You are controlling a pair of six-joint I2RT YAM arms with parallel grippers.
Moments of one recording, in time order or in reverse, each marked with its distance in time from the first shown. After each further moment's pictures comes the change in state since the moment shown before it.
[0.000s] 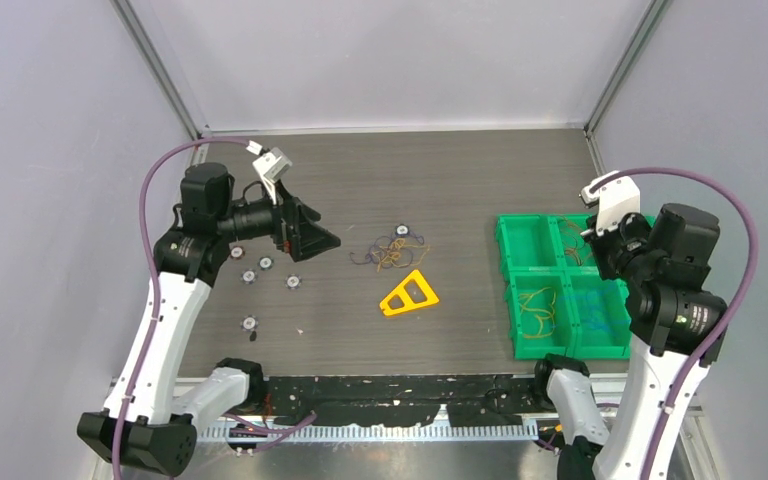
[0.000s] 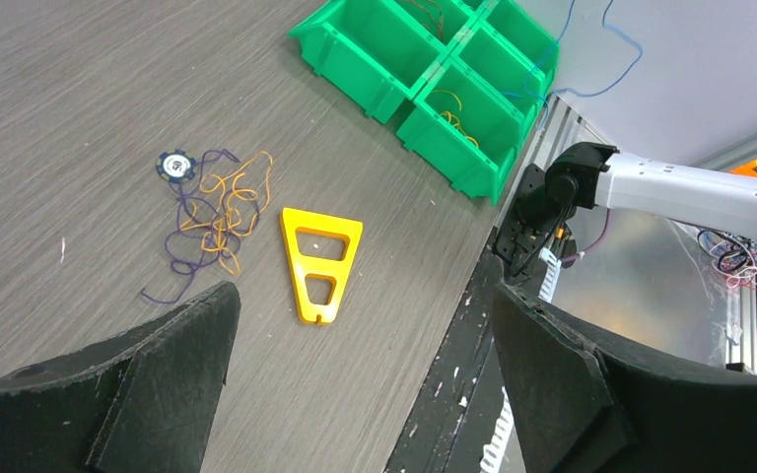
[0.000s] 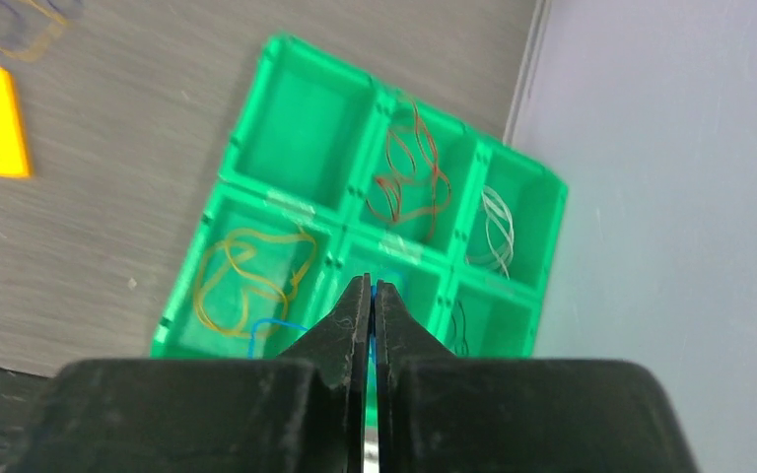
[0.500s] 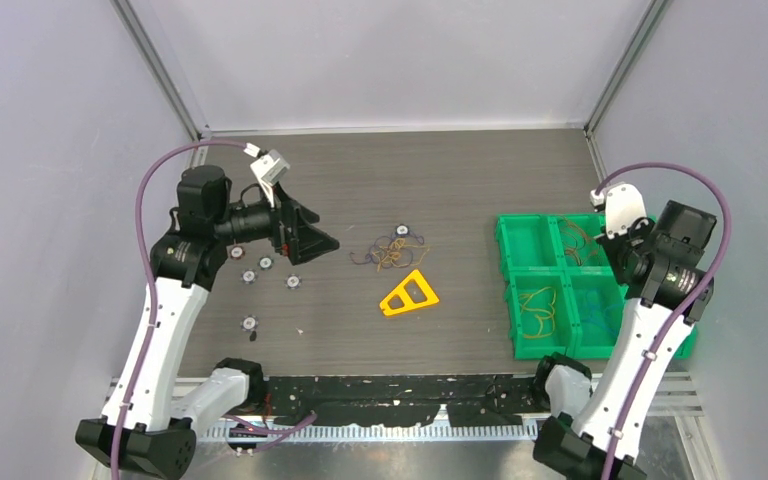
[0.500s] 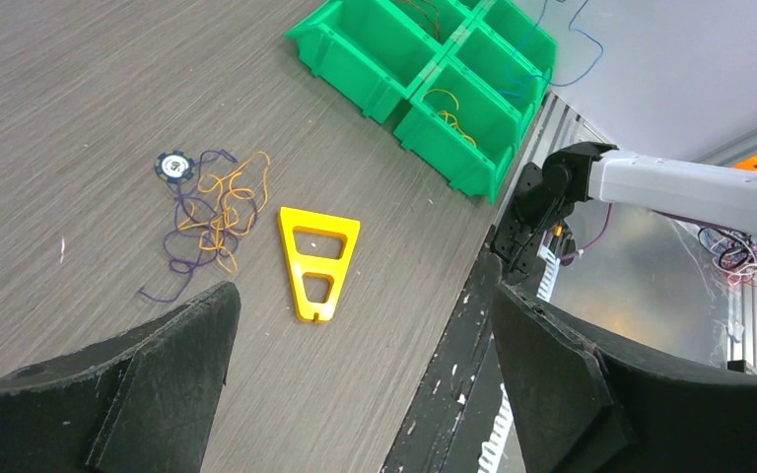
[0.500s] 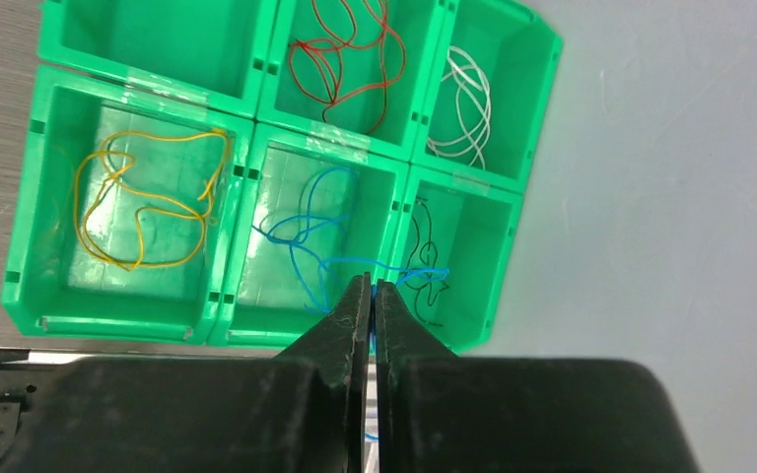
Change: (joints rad) left arm 0.000 -0.035 0.000 -0.017 0.000 0.003; right arm -0.204 0.050 -0.211 0.037 0.126 -0.190
